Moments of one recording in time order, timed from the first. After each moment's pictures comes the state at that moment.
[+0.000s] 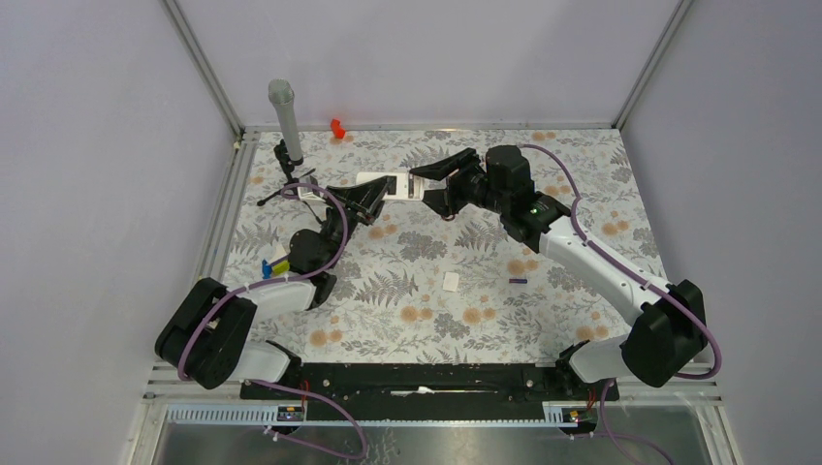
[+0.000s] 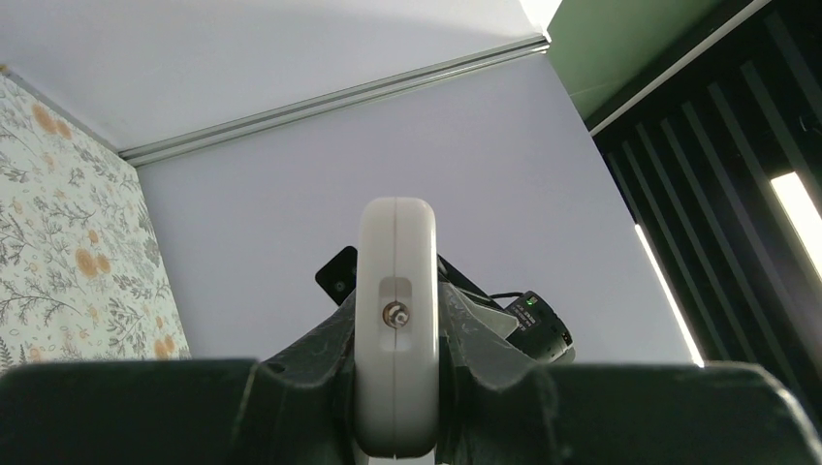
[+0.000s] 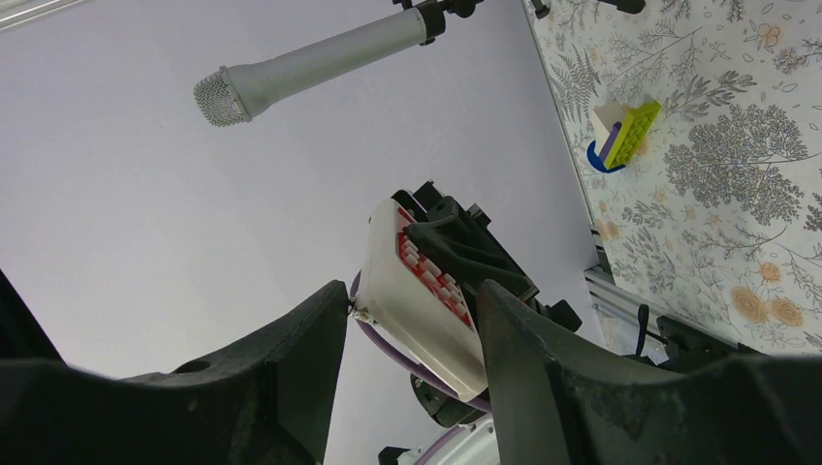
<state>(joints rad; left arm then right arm) -0.51 1.36 0.44 1.34 0.03 -1.52 0.61 1.39 1.16 -0.09 -0.27 1.69</state>
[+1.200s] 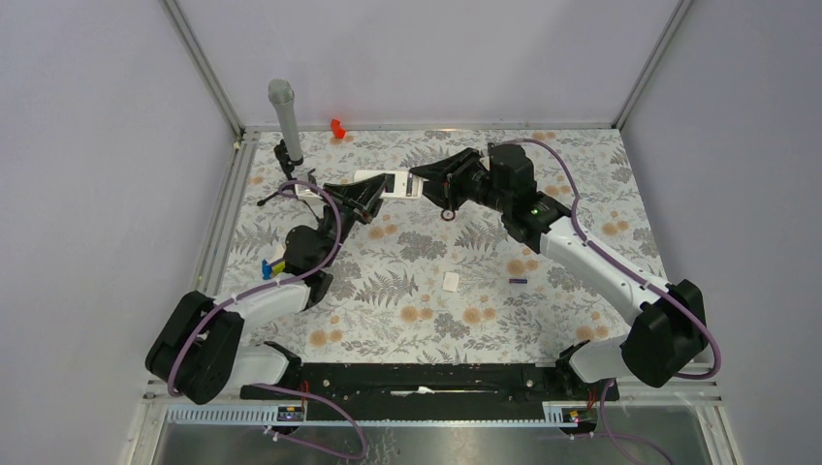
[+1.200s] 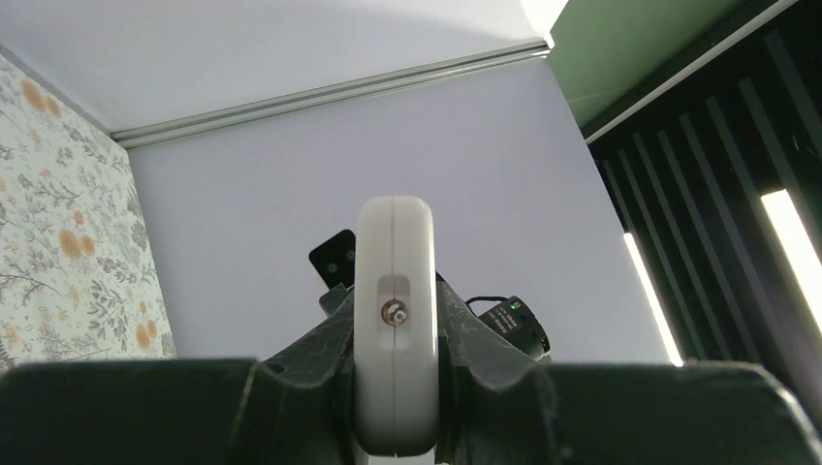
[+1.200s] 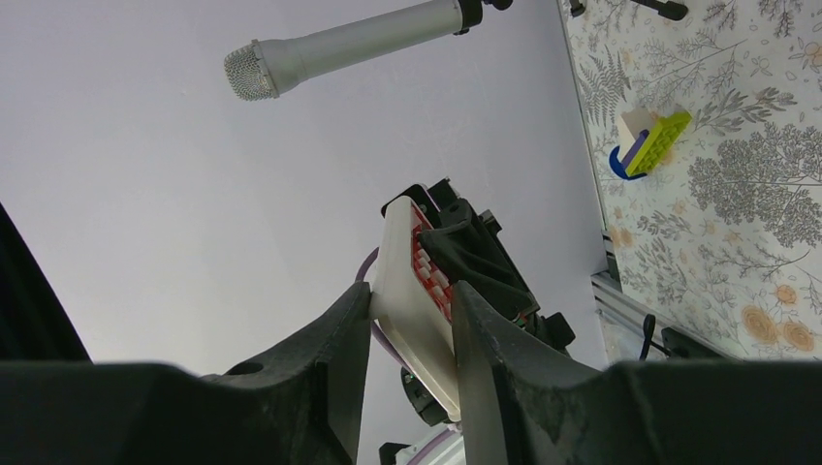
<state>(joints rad) -0.50 1.28 0.46 1.23 0.04 -1.57 0.60 1.39 1.15 0.00 -0.30 1.67</state>
